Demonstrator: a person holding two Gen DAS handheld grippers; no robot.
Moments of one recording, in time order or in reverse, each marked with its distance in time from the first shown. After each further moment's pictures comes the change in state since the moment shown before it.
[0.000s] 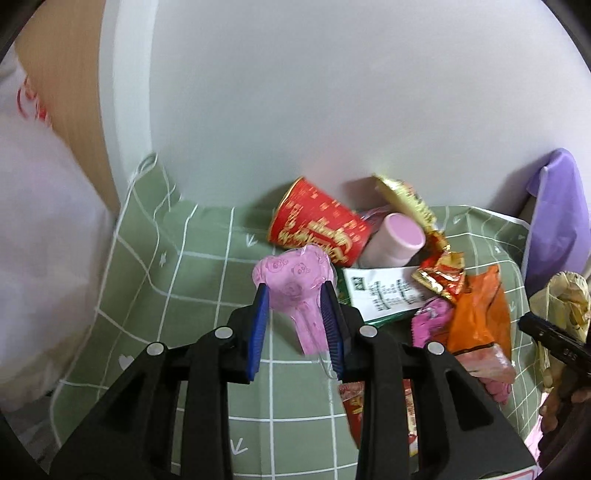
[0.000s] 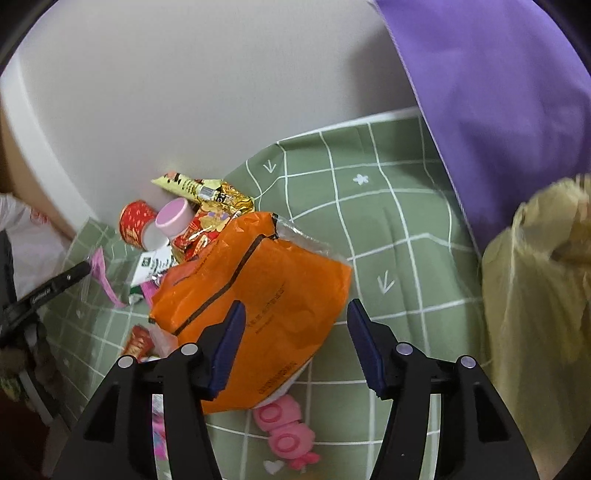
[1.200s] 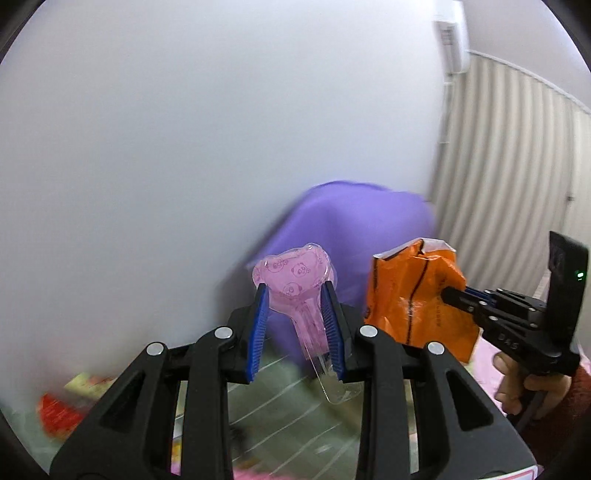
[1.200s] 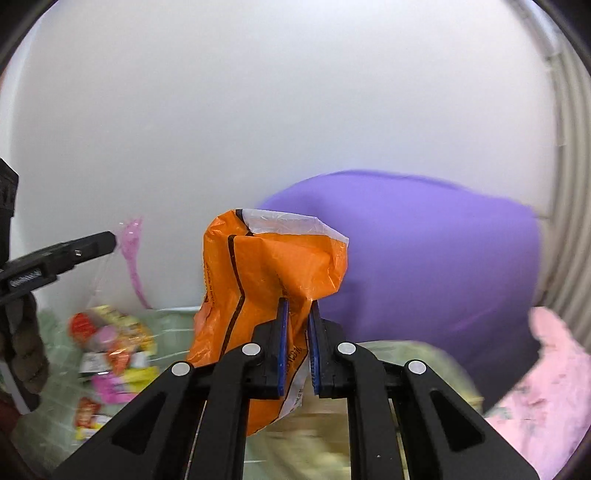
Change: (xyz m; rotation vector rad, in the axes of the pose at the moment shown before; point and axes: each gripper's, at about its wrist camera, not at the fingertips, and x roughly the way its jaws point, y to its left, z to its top) left arm -0.095 -0.275 0.096 0.429 -0.252 -0.679; right arm -0.235 -0.062 0.056 -0.062 -0.460 -0.443
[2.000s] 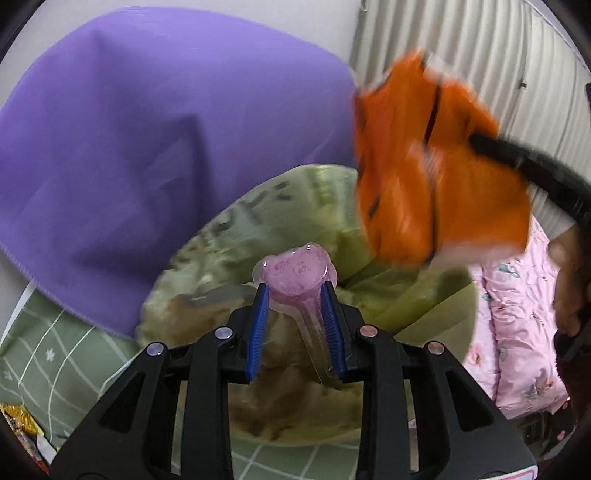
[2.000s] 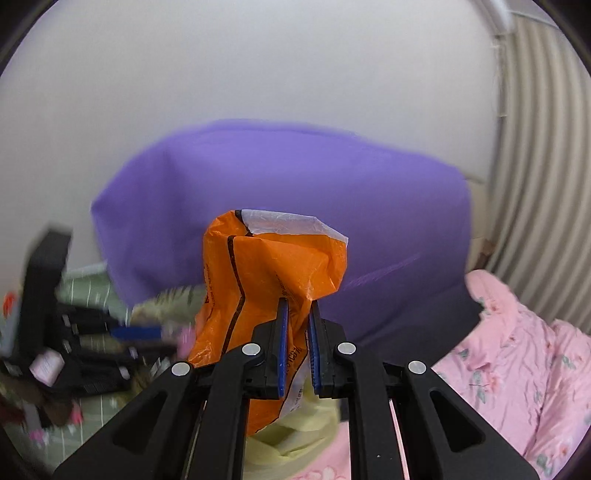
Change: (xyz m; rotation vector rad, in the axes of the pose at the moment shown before) left arm 0.187 -0.113 -0.090 0.212 0.476 -0.225; right arm 0.024 -0.117 -0.057 0.036 0.146 -0.183
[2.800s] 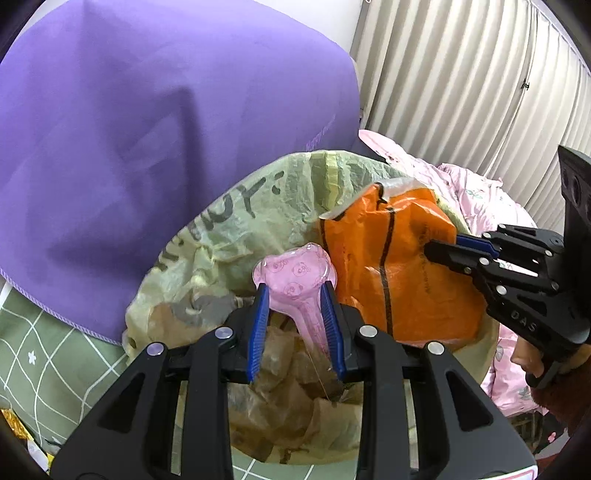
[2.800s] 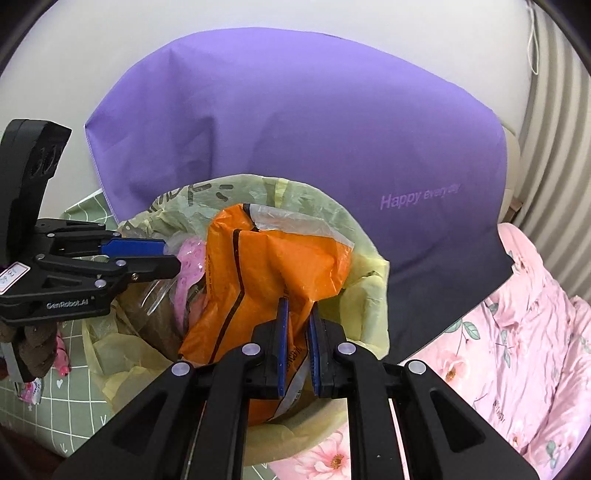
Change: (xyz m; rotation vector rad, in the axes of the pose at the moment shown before) left arm 0.035 -0.002 0.019 -0.015 0.036 -0.036; right arm 0.053 0.011 -0.055 0.002 0.216 0.062
